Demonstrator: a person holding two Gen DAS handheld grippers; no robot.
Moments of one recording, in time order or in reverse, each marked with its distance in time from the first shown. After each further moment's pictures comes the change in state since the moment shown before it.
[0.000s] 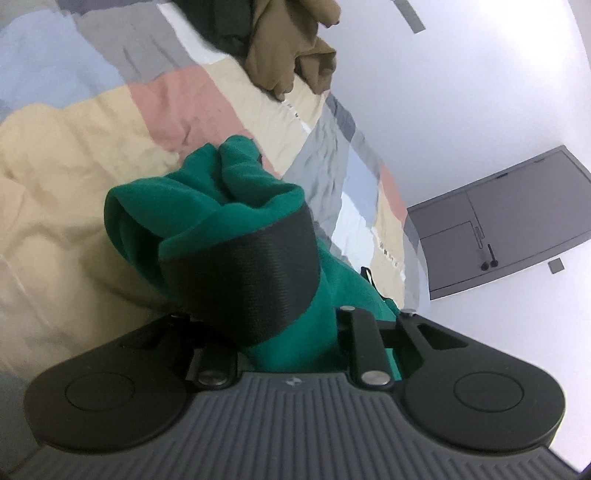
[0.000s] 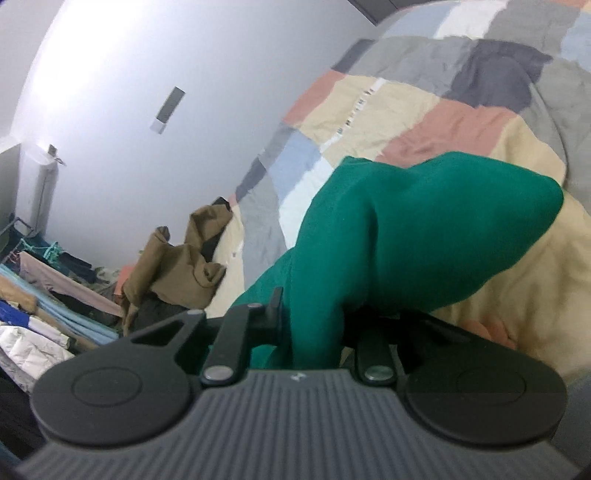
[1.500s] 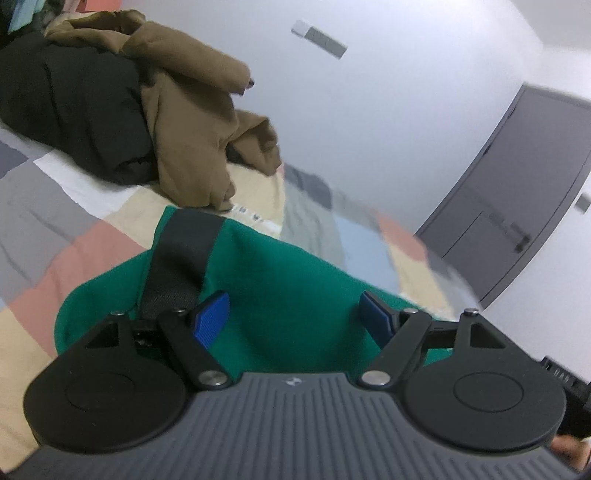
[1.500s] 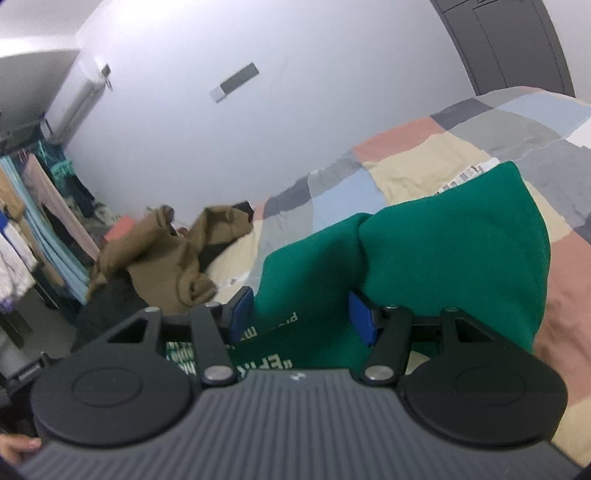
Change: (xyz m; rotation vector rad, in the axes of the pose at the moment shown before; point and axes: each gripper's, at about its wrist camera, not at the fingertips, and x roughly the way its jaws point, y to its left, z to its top) left arm 0.135 -0.056 0.097 0.452 -0.252 0.069; right arm 0.147 0.053 0.071 -0.449 -0.054 0.047
